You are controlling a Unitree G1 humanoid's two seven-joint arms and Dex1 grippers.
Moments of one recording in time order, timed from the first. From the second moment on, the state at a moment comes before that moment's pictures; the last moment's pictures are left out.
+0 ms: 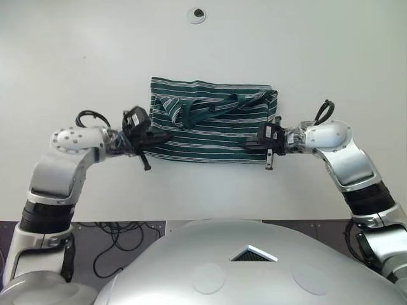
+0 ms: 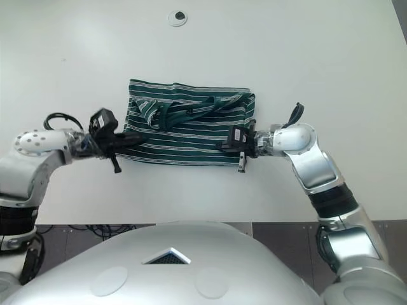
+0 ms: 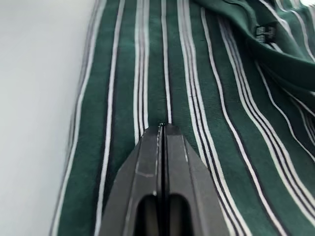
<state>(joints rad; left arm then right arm) 0.03 0.73 -0.07 -0.33 -0.38 0.66 -0.97 -0.12 -0.63 0.37 -0.13 0.05 0.29 1.04</state>
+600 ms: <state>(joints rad) -0.27 0.51 -0.31 0.08 -0.18 0.52 -0.84 -0.26 -0.41 0.56 -0.02 0.08 0.42 1.03</state>
